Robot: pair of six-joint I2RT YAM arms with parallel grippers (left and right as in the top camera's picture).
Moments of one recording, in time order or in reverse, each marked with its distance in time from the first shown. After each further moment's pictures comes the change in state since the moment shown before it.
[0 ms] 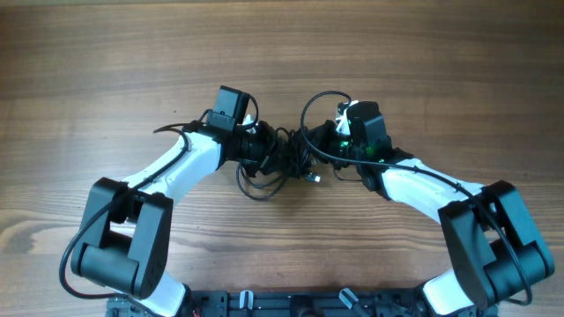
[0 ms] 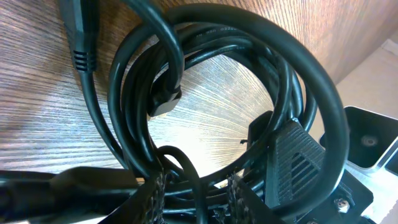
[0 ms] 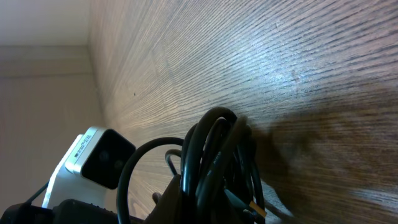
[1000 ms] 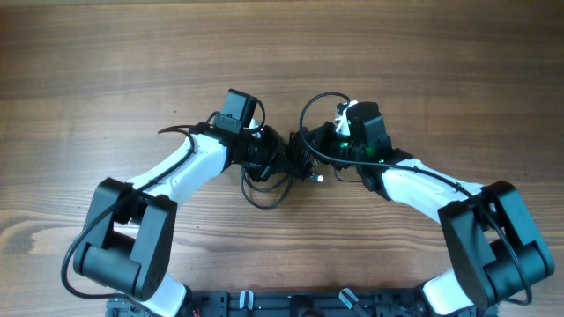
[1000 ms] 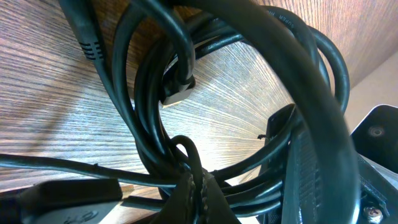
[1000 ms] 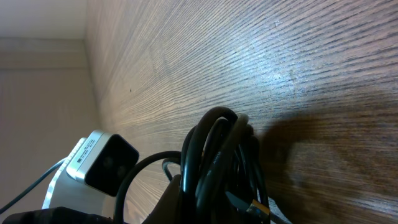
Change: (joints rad) left arm -0.040 0.000 0.000 -0.032 -0.037 -0.011; right arm 0.000 0.000 -0.001 -0.006 0.000 -0.037
